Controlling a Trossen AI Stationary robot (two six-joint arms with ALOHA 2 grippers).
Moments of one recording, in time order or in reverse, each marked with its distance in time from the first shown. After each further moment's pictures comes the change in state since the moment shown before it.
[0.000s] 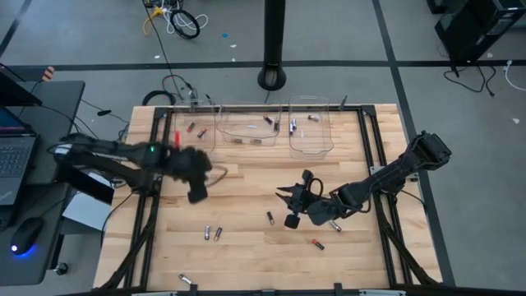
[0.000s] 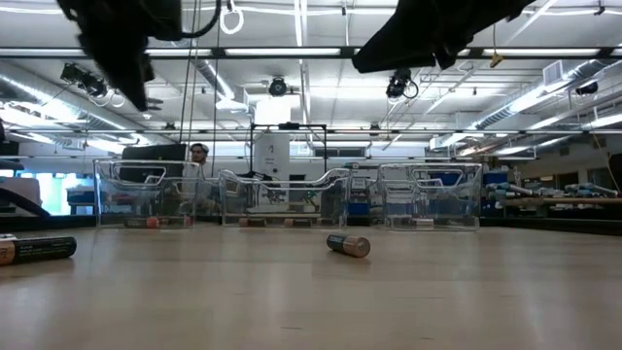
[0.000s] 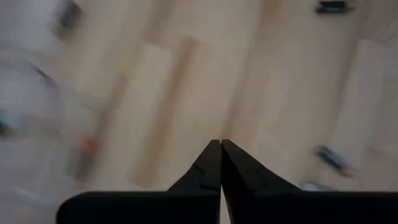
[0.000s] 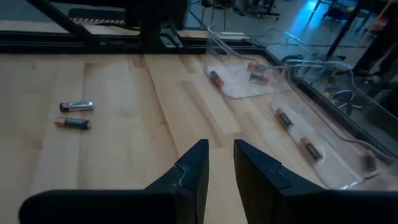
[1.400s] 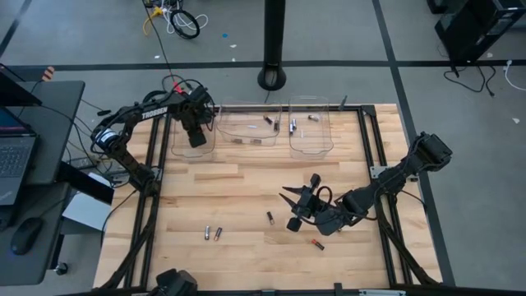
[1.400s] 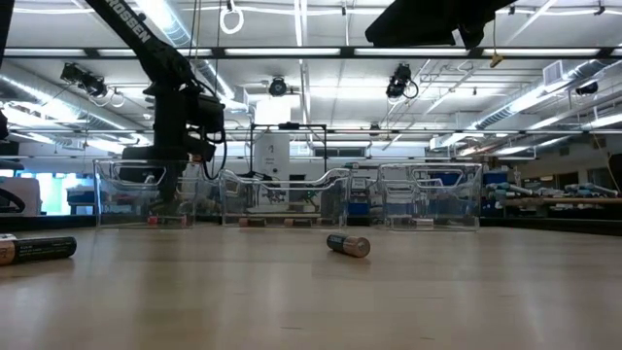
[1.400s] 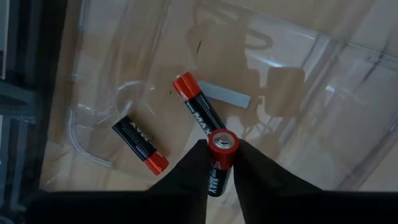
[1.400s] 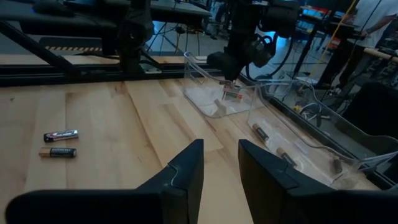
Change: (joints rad) left arm 1.033 0.519 0.073 0.114 0.092 0.960; right arm 0.089 0.000 0.000 0.052 0.216 0.020
